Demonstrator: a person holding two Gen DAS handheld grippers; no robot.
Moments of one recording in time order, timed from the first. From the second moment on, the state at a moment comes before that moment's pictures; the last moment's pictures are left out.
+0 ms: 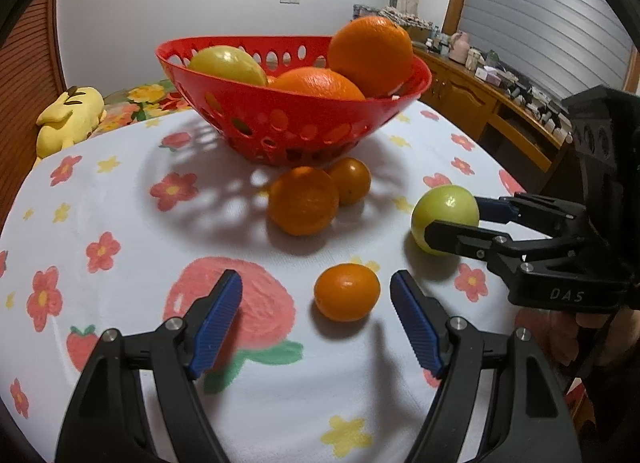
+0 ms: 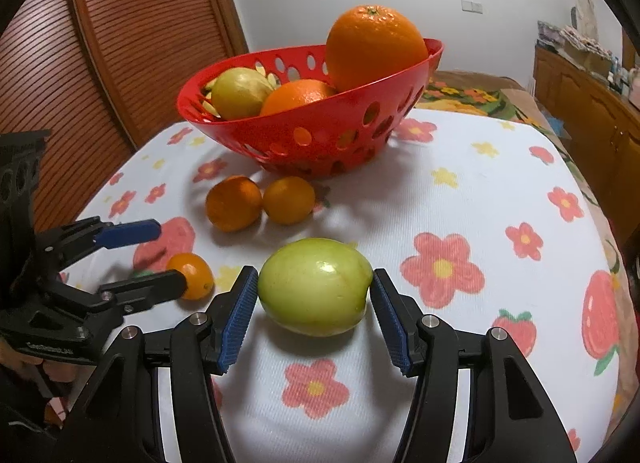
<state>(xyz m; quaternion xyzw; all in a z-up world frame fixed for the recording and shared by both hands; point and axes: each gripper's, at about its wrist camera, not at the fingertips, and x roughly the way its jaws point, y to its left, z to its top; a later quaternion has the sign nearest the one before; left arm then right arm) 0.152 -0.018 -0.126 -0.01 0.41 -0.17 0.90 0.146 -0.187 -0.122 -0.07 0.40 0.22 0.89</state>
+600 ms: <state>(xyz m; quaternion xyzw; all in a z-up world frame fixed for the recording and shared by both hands) 0.153 -0.029 -0.133 -0.01 0.42 -0.21 0.88 0.146 -0.181 -0.123 -0.08 0.40 0.22 0.89</state>
